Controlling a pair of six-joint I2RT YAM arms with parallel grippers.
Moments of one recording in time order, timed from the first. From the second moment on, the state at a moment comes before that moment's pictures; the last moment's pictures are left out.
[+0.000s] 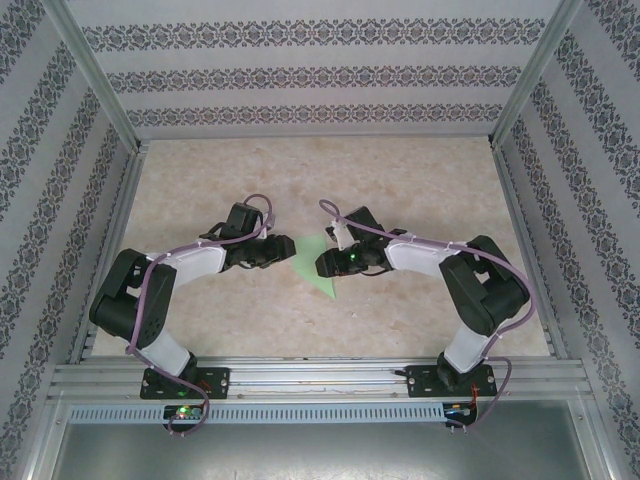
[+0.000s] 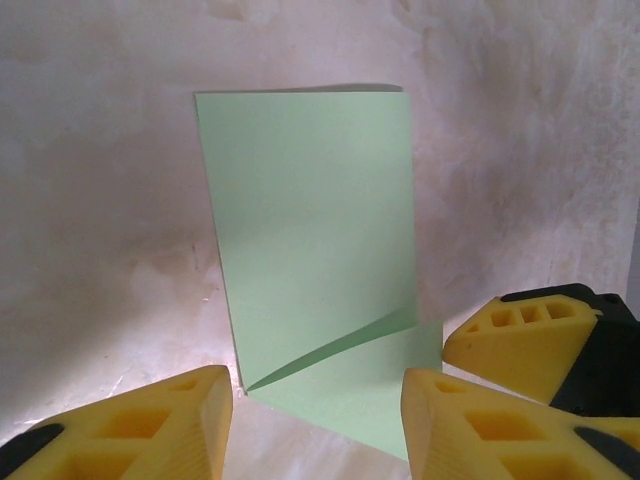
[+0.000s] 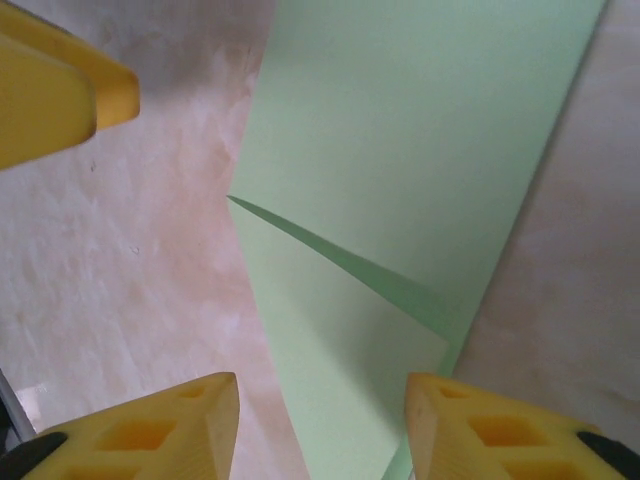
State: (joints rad) left arm -0.36 1.61 0.80 -0.08 0.49 -0.70; right arm 0.58 1.71 0.90 -0.21 -0.49 0.39
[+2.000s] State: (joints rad) left arm -0.33 1.81 0.86 0.06 0.64 -0.75; right arm 0.61 1.49 0.88 -0.35 -0.23 0.39
